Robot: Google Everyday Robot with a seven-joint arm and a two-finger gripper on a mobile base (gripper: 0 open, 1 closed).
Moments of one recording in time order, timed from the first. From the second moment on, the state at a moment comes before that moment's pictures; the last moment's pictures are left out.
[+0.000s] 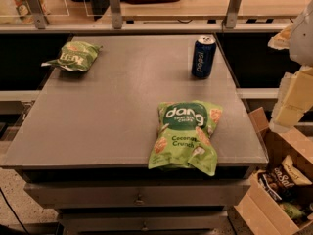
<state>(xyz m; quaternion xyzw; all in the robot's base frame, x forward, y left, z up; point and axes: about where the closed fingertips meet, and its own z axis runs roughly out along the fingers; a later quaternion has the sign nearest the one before) 0.438 -0.217 0.976 -0.60 0.78 -0.03 0.16</state>
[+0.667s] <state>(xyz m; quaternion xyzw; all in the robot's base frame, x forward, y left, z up) 0.445 -0.209 0.979 -0.61 0.77 -0.04 0.16</state>
